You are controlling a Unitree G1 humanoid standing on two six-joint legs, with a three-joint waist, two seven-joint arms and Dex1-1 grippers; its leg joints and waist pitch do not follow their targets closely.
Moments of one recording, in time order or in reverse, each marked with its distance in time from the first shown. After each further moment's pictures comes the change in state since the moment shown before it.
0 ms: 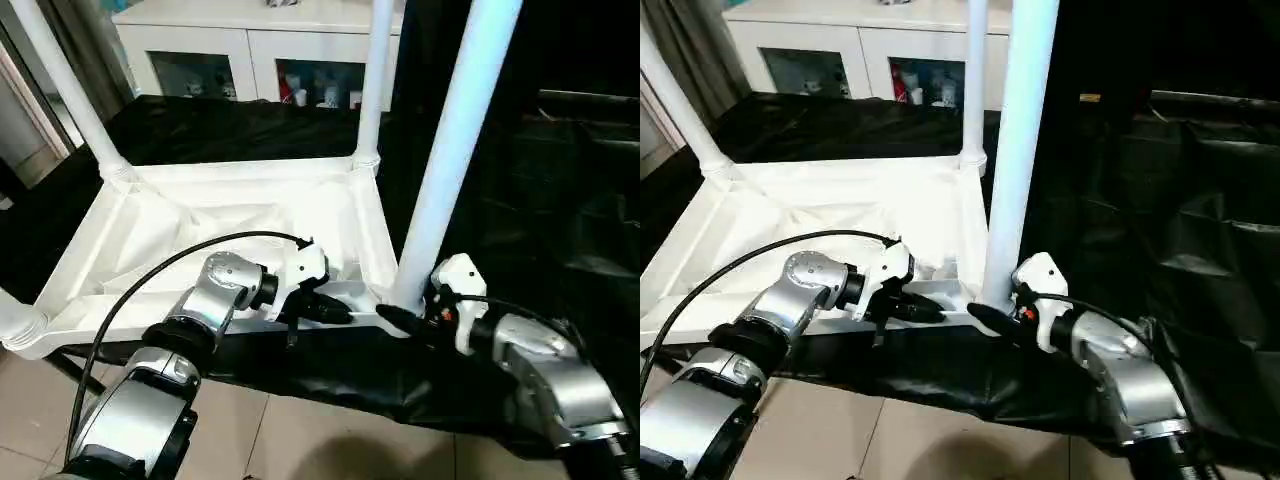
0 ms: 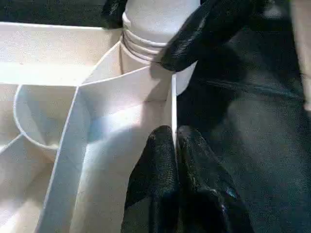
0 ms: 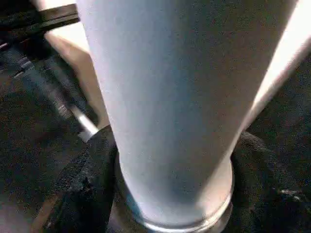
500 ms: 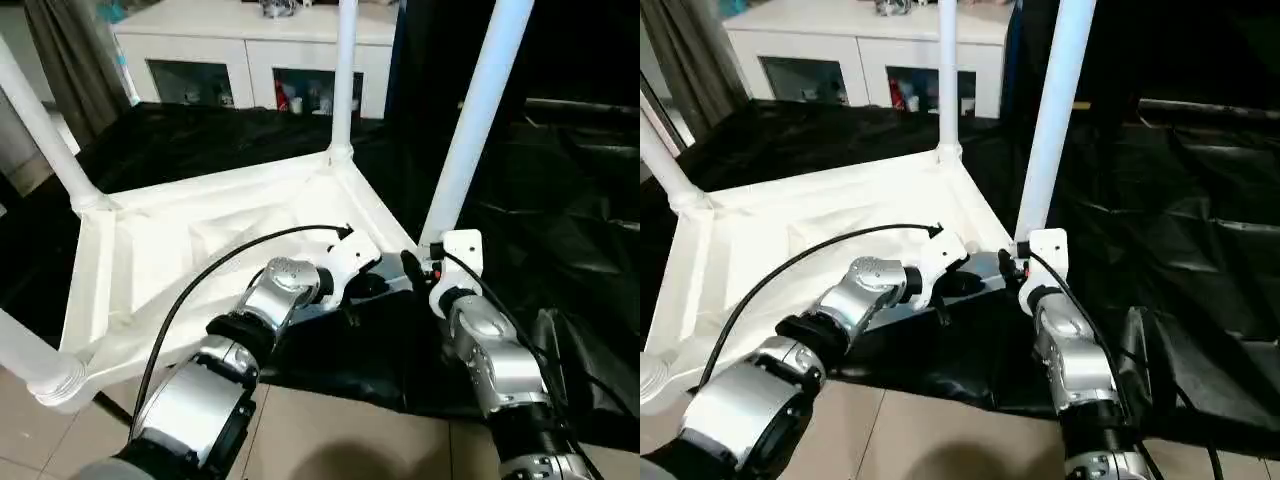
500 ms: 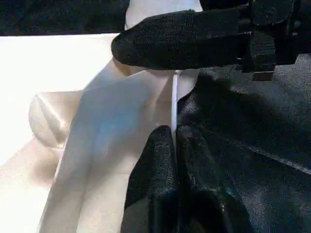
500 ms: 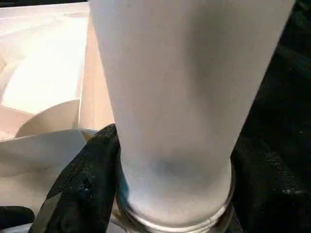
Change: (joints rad) left arm -0.095 -0.187 0.009 0.152 0.051 0.048 0.396; right arm -0.143 0.199 -0.112 0.217 -0.104 -0.055 -0.489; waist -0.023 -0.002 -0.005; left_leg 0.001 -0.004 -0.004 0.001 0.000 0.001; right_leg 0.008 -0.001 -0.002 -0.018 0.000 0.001
